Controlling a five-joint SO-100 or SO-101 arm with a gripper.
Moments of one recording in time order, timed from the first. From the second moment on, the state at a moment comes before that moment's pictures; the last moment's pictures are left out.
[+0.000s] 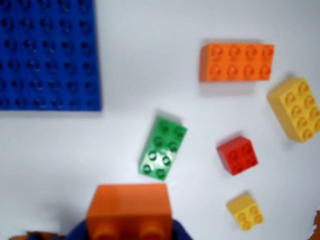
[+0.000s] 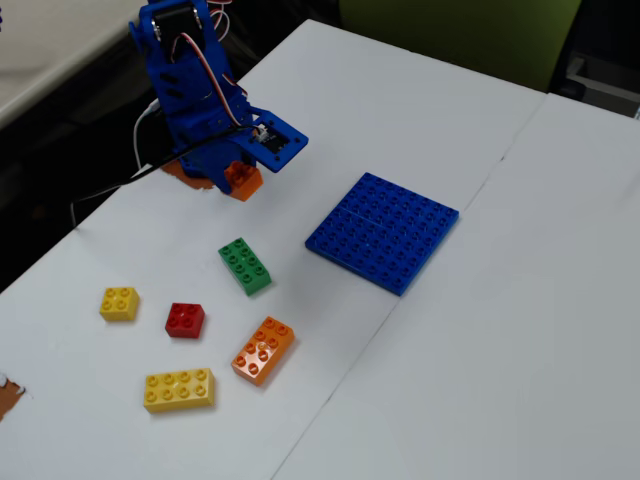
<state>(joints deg) 31.1 102.0 73.9 99.2 -124.1</state>
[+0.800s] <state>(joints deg) 8.0 79.3 50.4 99.2 -100.3</state>
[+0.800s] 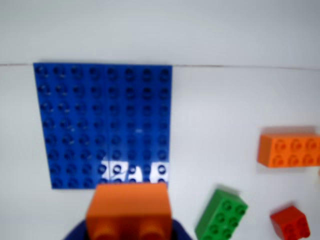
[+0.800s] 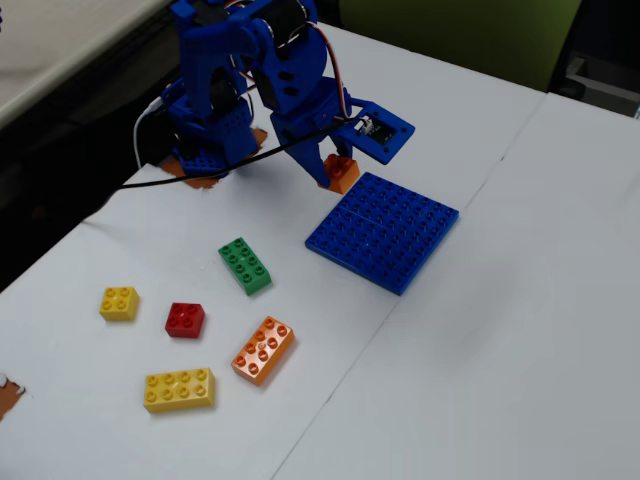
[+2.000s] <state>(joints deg) 0.3 63.7 39.3 99.8 -87.7</state>
